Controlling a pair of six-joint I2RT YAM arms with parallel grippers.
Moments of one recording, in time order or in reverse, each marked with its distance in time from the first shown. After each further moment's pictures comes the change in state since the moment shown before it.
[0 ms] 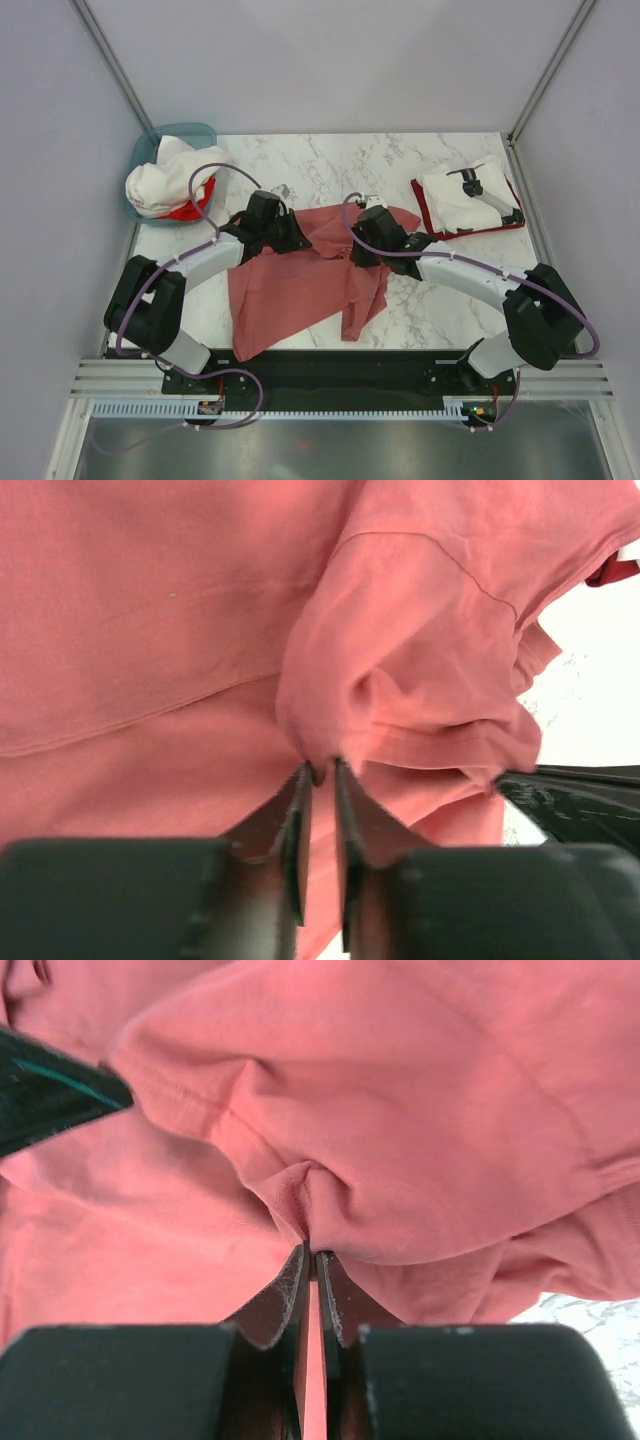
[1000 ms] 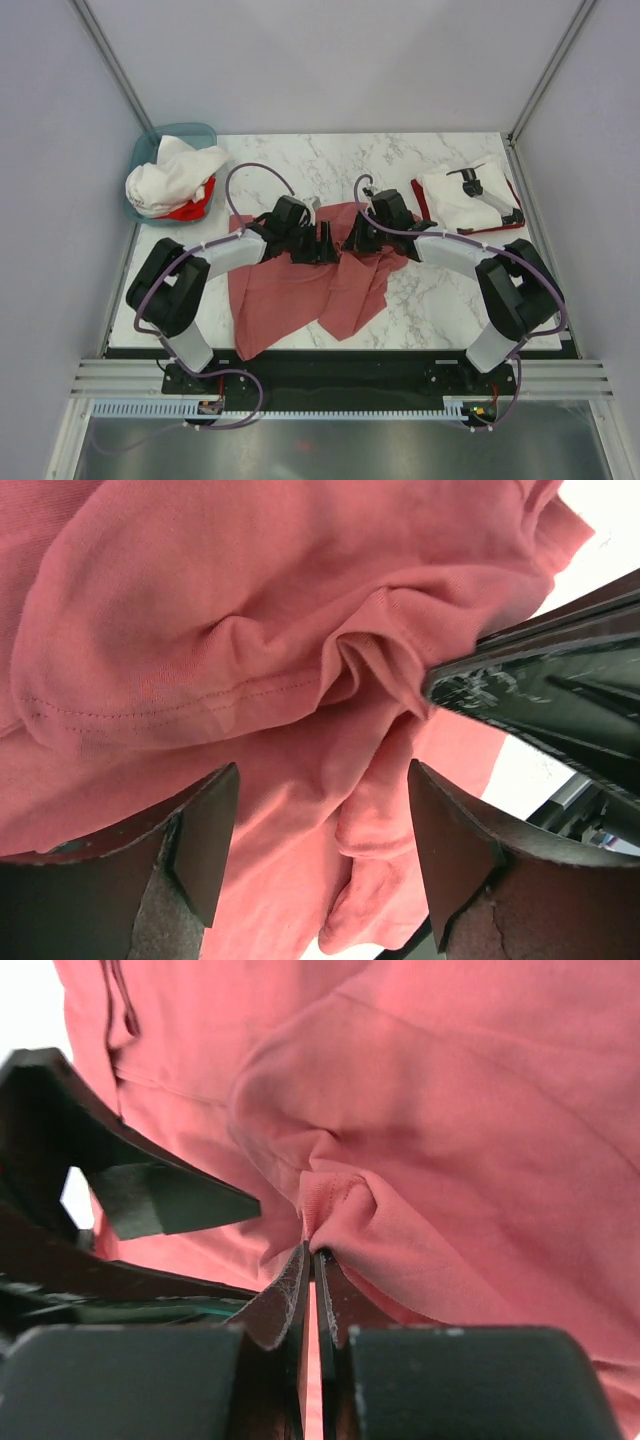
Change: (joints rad) left arm -0.121 0.142 0.077 -0.032 0.090 0.105; right arm -0.182 0.181 0.021 0.200 -0.381 0.092
